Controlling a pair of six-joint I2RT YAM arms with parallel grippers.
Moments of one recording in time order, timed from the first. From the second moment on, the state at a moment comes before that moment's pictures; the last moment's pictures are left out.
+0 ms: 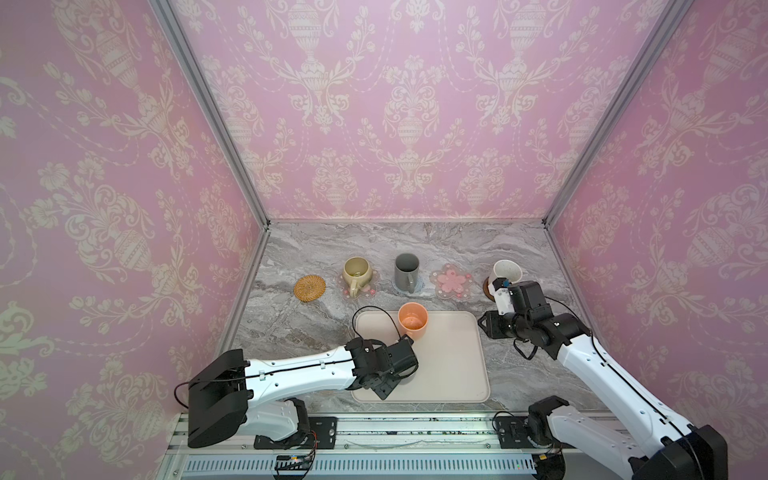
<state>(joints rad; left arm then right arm) -1.17 1.33 0.82 -0.84 -0.17 -0.41 0.30 0.99 0.74 -0.70 -0.14 0.26</state>
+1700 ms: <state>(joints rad) -1.13 1.17 0.79 -0.90 -0.22 -0.57 0.30 0.99 0.73 -0.70 -0.14 0.26</state>
